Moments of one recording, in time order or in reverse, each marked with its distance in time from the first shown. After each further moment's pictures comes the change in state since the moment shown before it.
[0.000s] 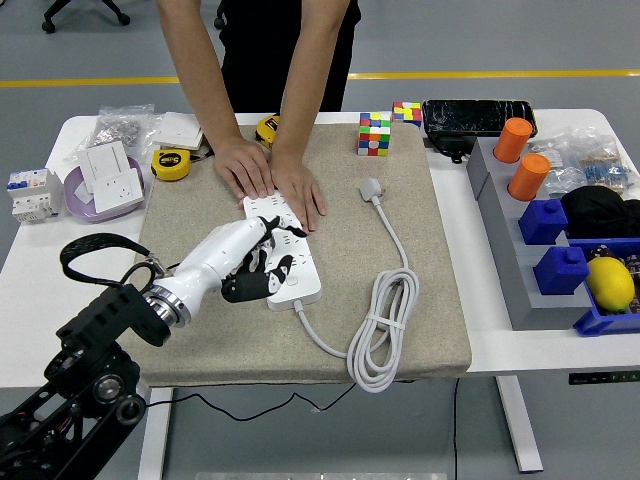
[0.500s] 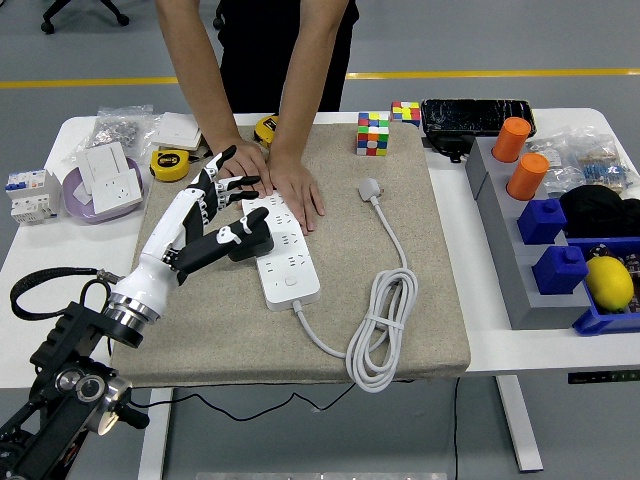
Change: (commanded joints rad) left arm 0.075 -0.005 -0.072 0.095 -0.630 0.112 -0.226; right arm 0.000 0.000 0.002 0.000 0.002 0.000 0.000
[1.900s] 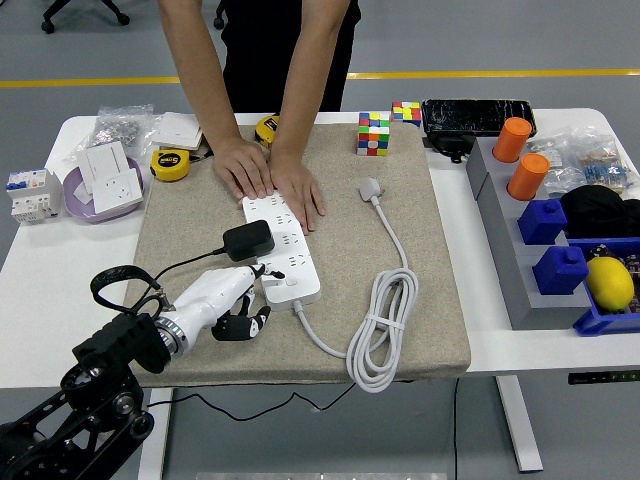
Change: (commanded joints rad) left arm -0.095 0.070 0.206 0.094 0.828 -0.204 0.326; right arm 0.001 0.000 0.005 0.000 -0.004 0.000 0.000
